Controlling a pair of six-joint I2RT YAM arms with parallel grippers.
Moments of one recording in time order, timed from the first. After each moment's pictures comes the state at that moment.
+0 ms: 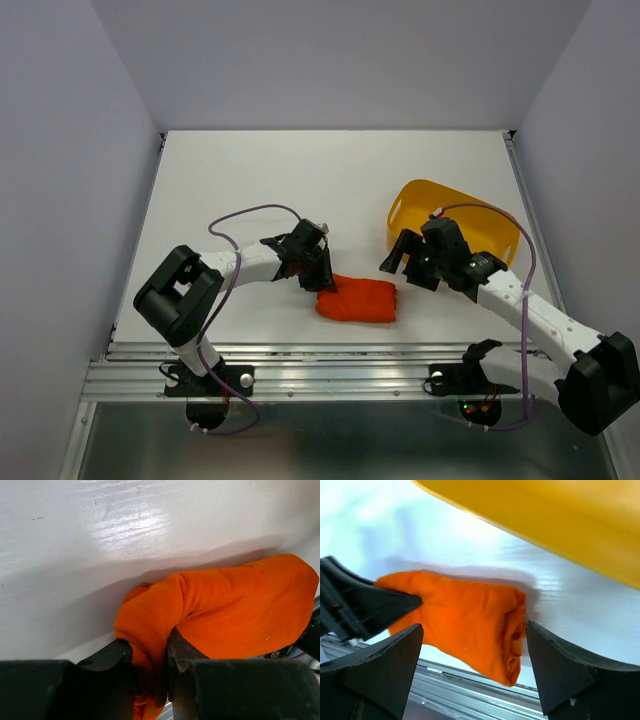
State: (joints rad) left arm -0.74 1.64 0.85 -0.23 0.24 -0.76; right arm 0.52 1.07 0.67 -0.47 -0.04 0.87
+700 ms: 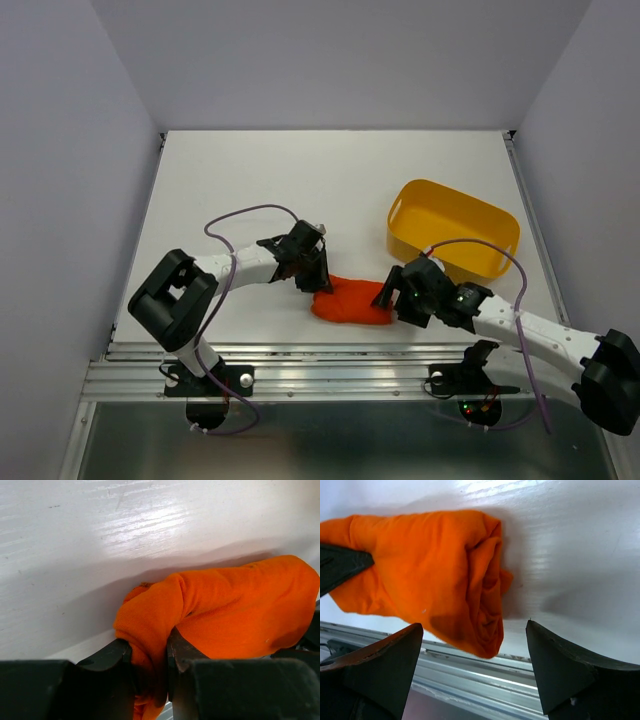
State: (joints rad) left arm -0.74 1.61 0.84 -0.25 0.22 -0.75; right arm 0.79 0.96 0.51 -0.49 0.08 1.12
